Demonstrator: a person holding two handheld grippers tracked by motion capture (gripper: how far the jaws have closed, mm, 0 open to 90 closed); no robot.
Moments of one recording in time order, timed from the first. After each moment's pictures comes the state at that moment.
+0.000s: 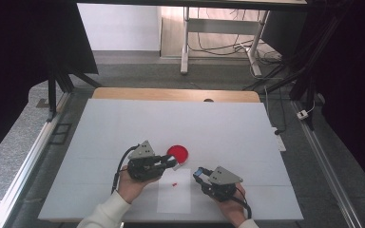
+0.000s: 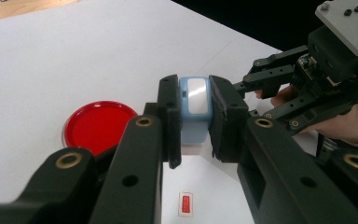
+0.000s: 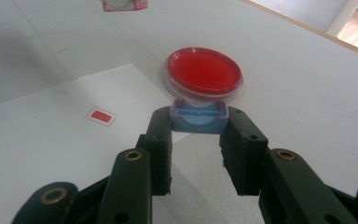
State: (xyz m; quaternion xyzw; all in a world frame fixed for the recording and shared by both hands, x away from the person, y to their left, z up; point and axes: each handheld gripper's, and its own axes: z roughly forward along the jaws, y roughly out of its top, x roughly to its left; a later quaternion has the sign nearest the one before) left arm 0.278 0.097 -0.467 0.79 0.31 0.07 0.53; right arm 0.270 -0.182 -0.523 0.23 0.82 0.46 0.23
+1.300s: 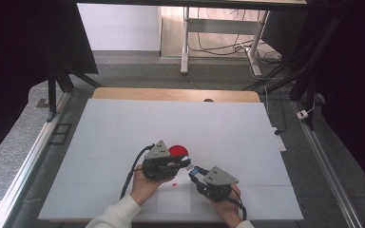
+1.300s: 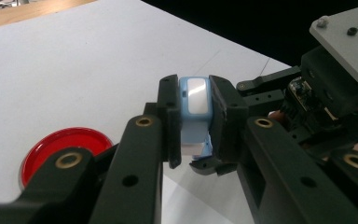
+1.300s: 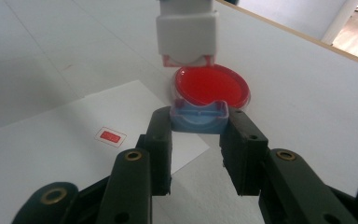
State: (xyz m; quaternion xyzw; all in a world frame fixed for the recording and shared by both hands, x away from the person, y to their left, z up) left arm 0.283 0.059 -0.465 0.79 0.30 0.07 0.54; right arm 0.267 -0.168 -0.521 0.23 0.82 0.47 0.24
